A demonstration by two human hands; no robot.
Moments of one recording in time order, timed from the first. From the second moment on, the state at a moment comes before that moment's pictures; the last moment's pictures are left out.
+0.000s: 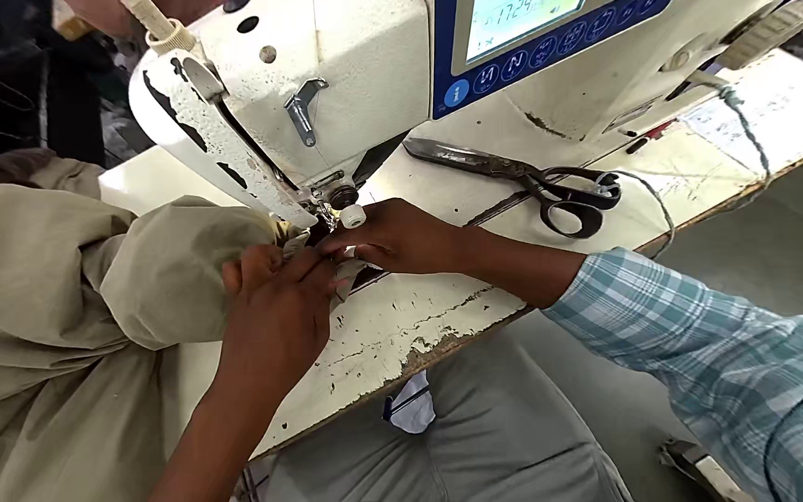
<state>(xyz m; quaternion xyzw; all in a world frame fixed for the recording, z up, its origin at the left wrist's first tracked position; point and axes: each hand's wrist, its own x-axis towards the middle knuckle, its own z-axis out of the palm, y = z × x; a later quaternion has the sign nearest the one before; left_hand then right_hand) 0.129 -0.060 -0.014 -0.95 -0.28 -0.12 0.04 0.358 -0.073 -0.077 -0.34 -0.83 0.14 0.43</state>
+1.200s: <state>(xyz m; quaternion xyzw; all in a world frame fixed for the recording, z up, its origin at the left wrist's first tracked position) 0.109 -0.022 0.033 -0.97 -0.21 -0.11 -0.04 0.335 -0.119 -0.082 -0.49 -0.78 0.08 0.39</state>
